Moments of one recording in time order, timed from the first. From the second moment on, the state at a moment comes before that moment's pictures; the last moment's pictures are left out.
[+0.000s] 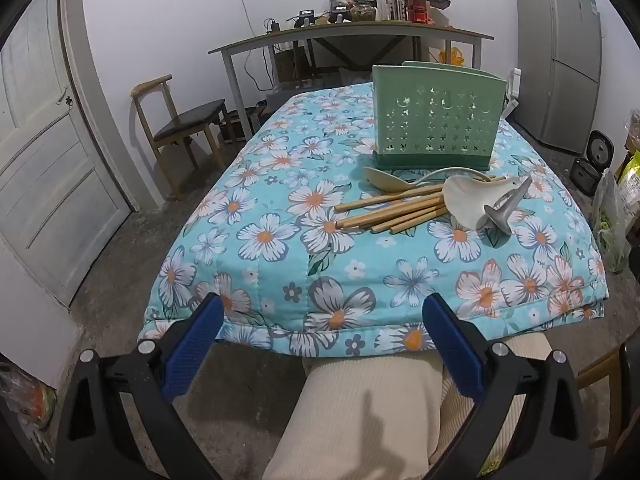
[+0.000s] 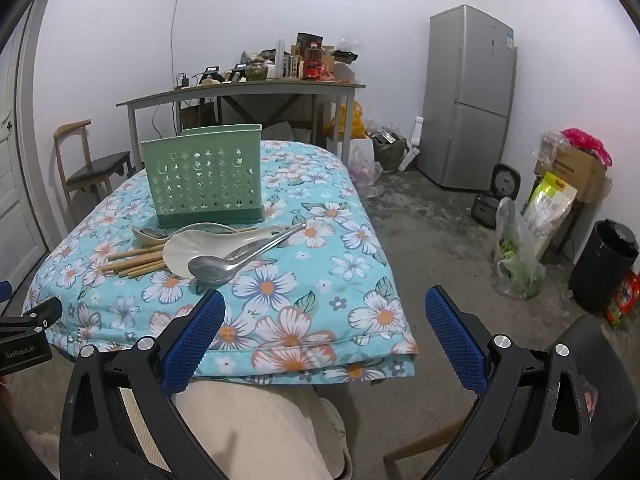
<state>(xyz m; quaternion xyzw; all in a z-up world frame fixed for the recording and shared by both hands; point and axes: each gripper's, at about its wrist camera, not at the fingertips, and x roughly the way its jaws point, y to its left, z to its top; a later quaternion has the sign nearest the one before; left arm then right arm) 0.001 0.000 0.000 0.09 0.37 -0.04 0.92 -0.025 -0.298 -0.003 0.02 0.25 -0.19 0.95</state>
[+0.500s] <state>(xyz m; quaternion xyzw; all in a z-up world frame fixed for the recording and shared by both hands) 0.001 0.000 0.000 0.09 0.37 -0.04 0.92 -0.025 -0.297 -0.003 0.02 0.26 -0.19 0.95</state>
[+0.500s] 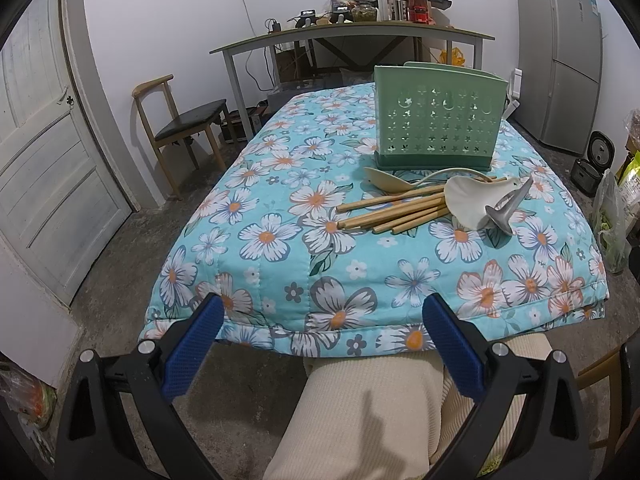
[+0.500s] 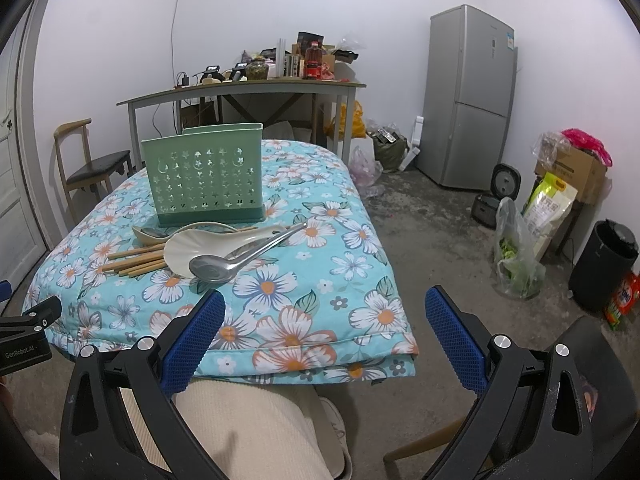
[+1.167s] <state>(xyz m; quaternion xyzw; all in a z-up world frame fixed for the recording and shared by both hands) 0.001 0.000 0.000 0.09 0.37 -0.04 0.92 -0.023 -0.297 0.002 0.02 0.26 -0.19 0.95</state>
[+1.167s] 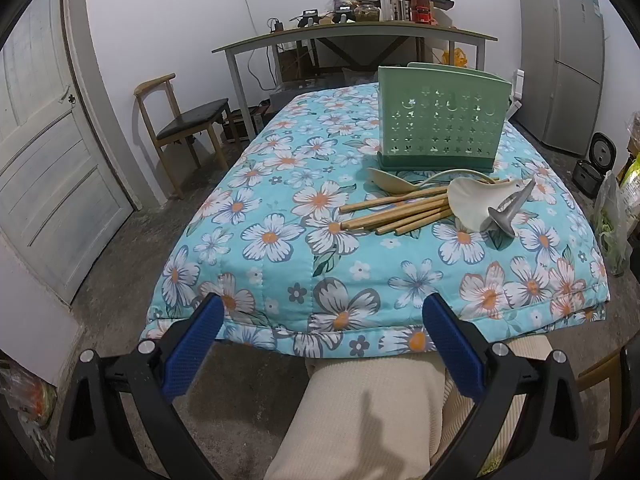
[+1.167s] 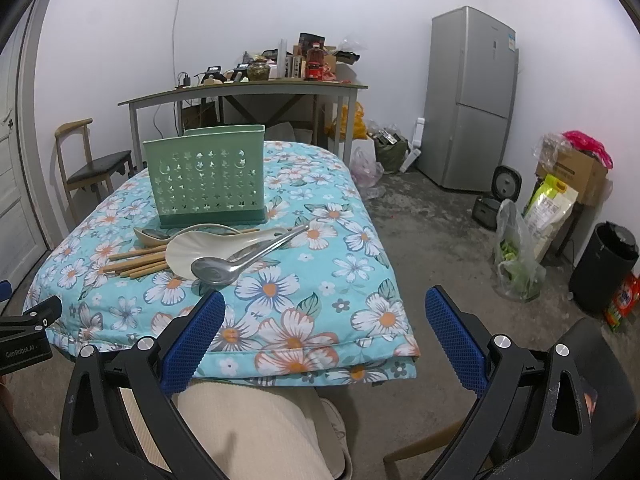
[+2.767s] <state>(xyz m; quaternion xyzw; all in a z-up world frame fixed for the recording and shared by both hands) 0.064 -0.010 -0.012 0.09 0.41 -0.05 0.90 0.018 -0.310 0.001 0.02 0.29 -0.19 0.94</state>
